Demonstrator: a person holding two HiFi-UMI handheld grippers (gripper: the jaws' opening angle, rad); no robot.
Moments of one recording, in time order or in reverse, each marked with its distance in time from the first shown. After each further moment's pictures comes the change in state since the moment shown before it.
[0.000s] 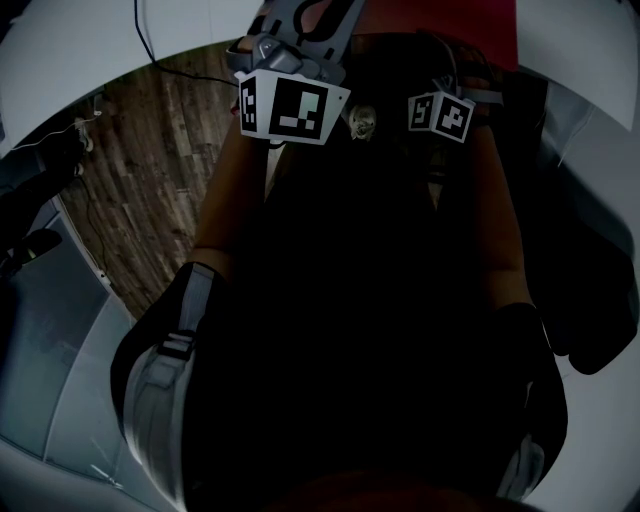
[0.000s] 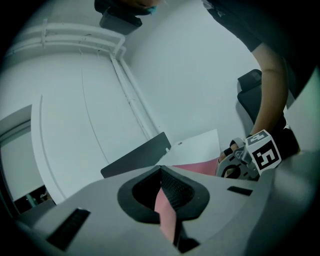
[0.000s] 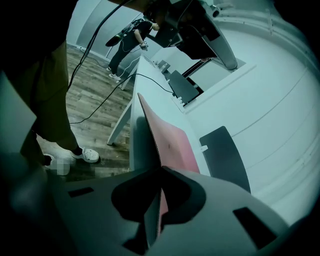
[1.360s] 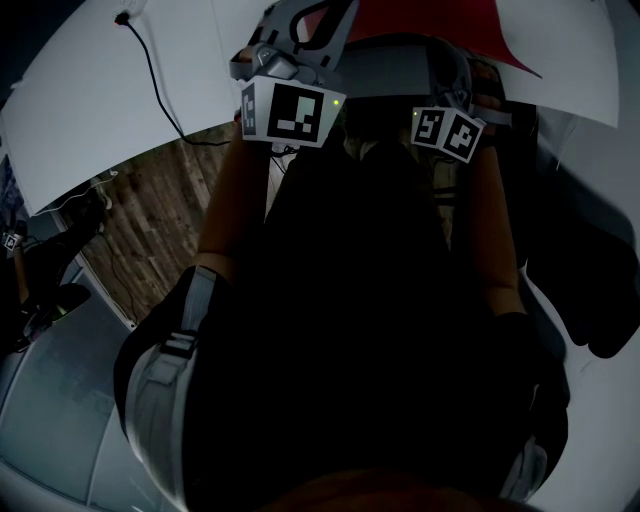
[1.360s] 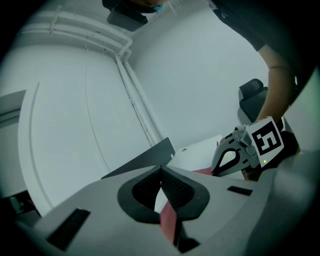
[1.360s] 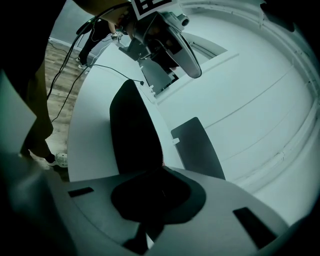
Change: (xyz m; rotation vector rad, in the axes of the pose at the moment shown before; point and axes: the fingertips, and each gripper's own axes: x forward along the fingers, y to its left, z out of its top) left arm 0.066 0.104 -0.008 -0.015 -0.106 -0.078; right arm 0.031 -0.135 0.019 0.130 0.154 -0.201
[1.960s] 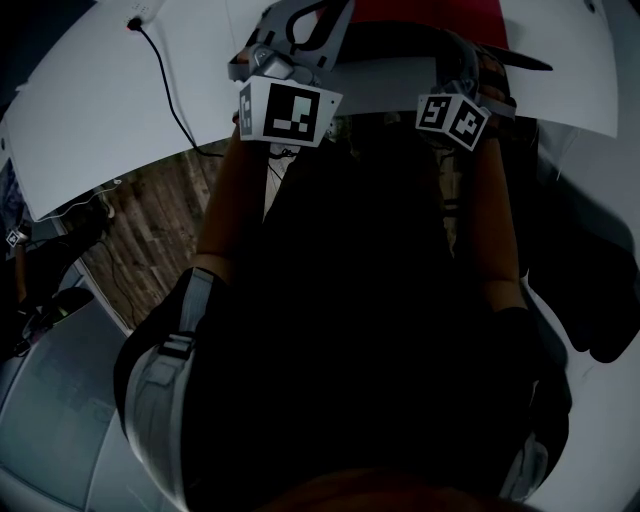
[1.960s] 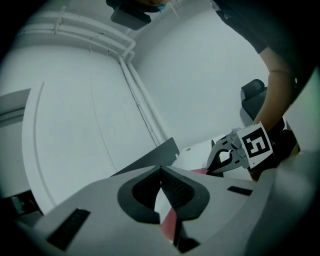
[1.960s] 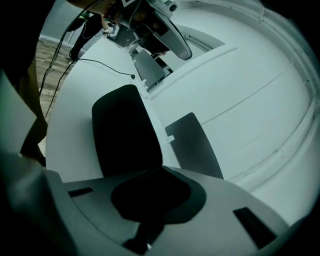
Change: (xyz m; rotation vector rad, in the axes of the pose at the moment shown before) left arm -0.005 0.038 -0.007 0.002 -0.012 0.022; right arm 0.037 -0.029 0.008 0.036 0.049 -0.041
